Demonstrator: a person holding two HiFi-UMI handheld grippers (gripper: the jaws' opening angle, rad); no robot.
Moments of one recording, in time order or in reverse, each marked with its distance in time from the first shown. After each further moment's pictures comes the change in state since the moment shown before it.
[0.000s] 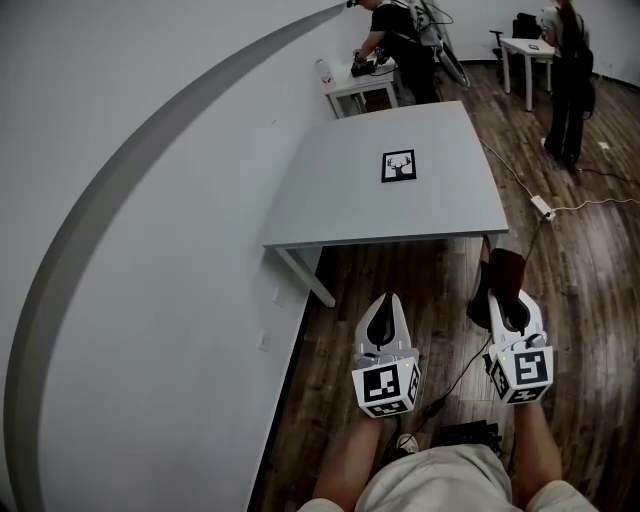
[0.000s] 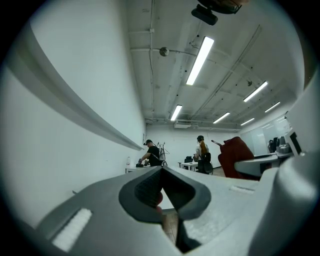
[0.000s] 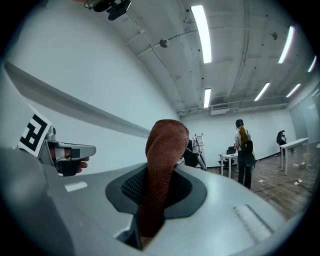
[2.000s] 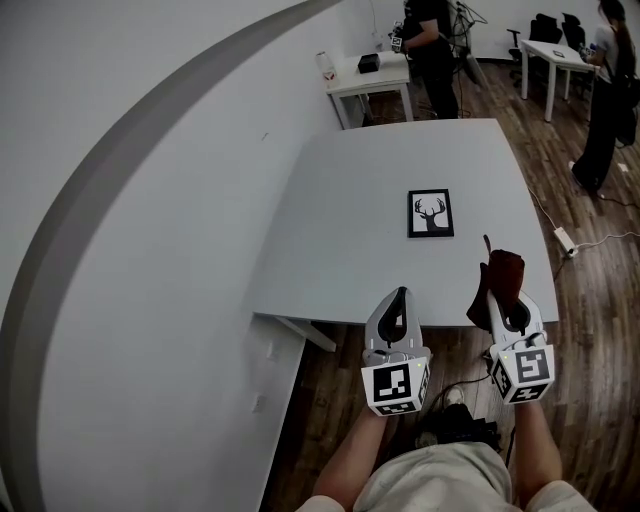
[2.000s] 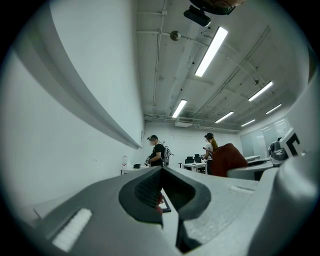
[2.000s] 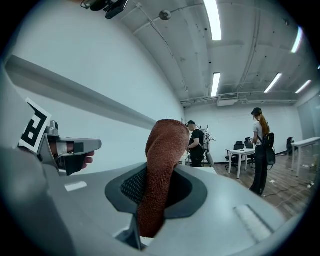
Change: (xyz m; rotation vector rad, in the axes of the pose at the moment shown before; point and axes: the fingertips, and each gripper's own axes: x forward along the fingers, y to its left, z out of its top) left arm 0.340 0.158 -0.048 -0.020 0.001 -0.049; right arm 0.382 -0.022 -0.045 -0.012 0.085 0.029
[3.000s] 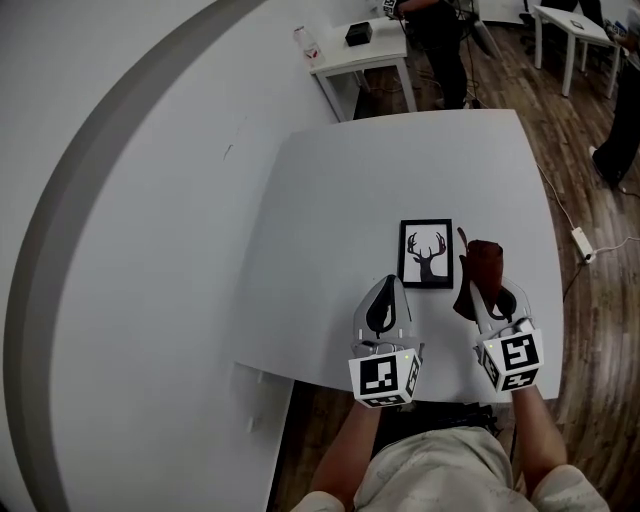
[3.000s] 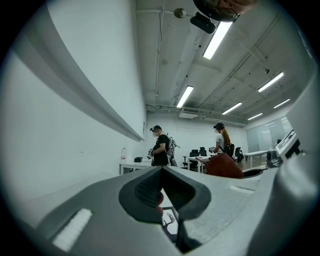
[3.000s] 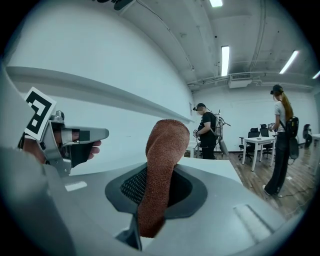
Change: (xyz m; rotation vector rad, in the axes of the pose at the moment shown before) left arm 0.268 0.036 -0.061 -0.003 0.079 0.035; right arm 0.257 -0.113 -0.053 0.012 0.138 0.137
